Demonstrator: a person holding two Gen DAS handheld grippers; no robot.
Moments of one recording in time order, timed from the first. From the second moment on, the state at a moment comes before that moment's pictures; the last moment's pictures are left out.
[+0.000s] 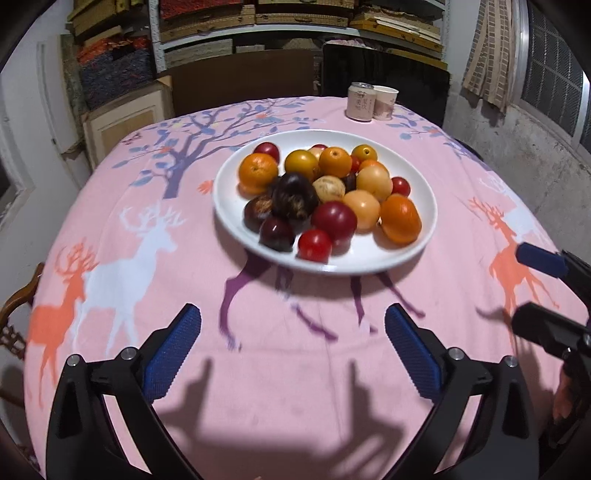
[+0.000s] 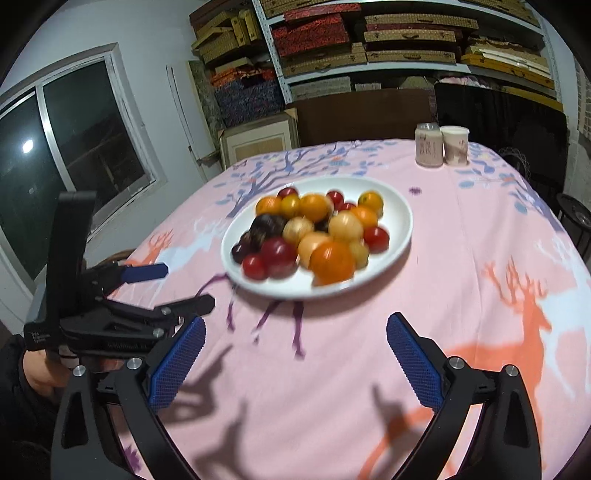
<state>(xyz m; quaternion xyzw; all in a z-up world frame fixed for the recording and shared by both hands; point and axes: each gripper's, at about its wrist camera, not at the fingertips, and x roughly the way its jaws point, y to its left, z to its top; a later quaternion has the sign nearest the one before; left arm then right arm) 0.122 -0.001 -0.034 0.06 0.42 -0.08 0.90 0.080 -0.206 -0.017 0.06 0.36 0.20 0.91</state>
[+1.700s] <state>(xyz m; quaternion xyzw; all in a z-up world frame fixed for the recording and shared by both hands) -0.040 0.000 0.041 0.08 0.30 0.03 0.95 -0.060 -0.220 0.046 0.02 0.26 0.16 0.95</state>
